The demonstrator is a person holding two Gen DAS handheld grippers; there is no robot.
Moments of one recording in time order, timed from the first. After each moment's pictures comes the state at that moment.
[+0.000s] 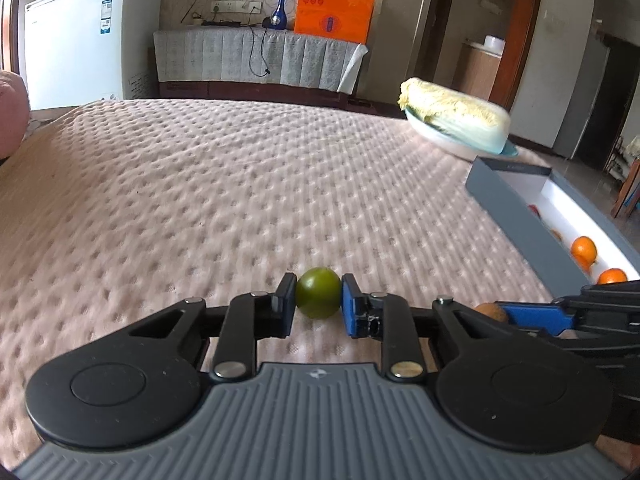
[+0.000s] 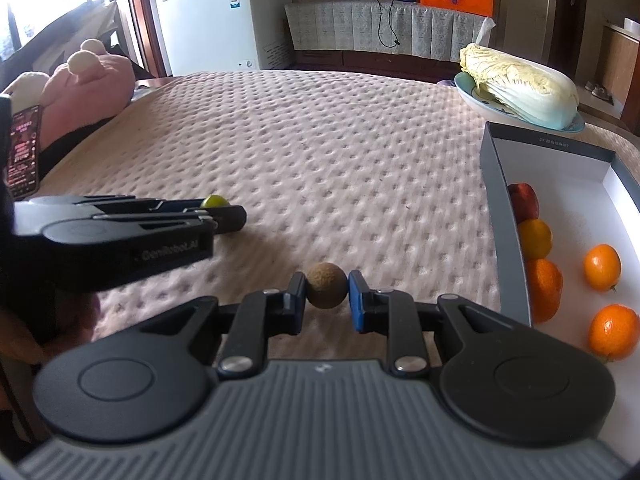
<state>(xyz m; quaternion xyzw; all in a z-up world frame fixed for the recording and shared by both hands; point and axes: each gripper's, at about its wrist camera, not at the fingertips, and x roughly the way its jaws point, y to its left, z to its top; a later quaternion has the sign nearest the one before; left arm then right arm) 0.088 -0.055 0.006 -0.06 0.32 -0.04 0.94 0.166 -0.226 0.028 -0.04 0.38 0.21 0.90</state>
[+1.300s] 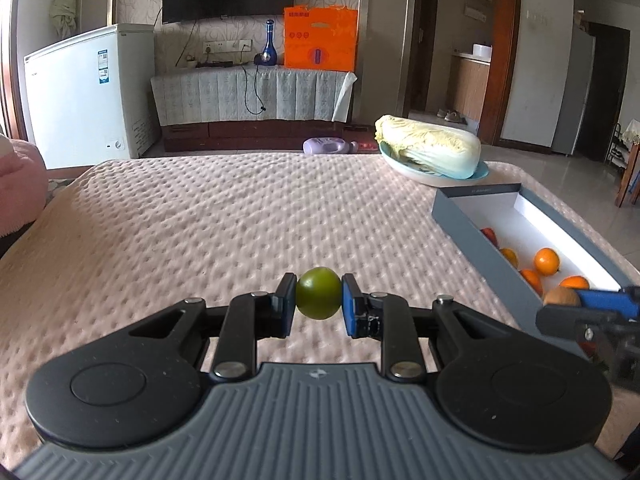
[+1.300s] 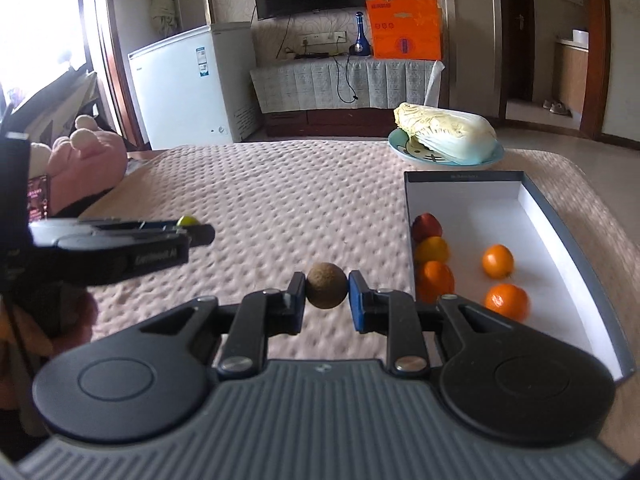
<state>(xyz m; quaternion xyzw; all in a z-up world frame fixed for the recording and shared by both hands) 0.048 -0.090 0.061 -0.01 0.28 -0.03 0.96 0.099 -0.287 0.084 0.01 0.30 0.16 0.94</state>
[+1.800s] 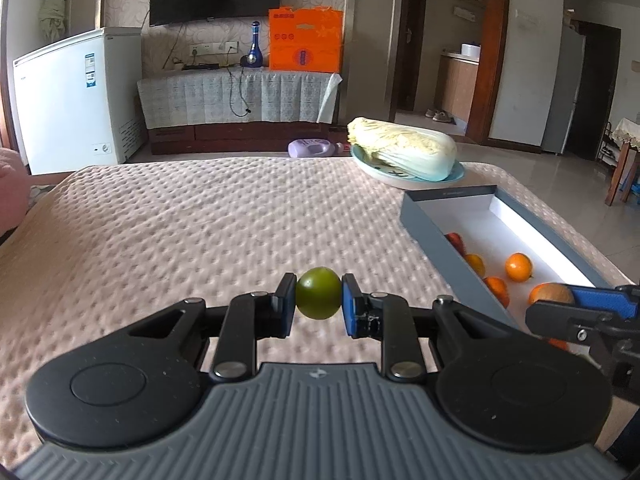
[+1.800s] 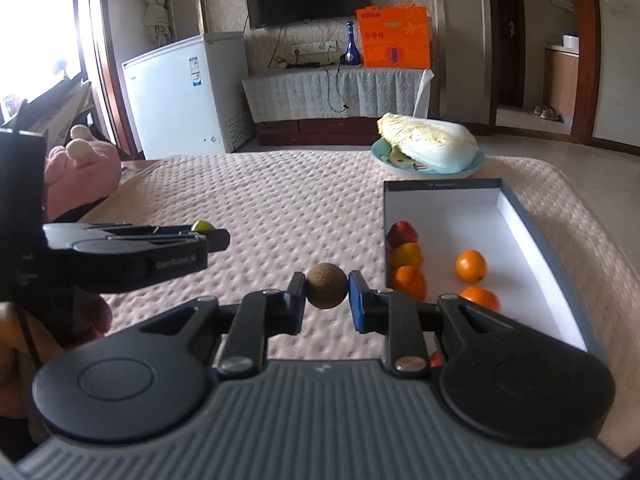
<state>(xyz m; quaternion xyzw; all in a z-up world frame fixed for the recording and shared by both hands) 0.050 -0.125 0.066 -0.01 0.28 -0.05 0.96 0.090 -0.304 0.093 0.01 0.29 0.15 0.95</state>
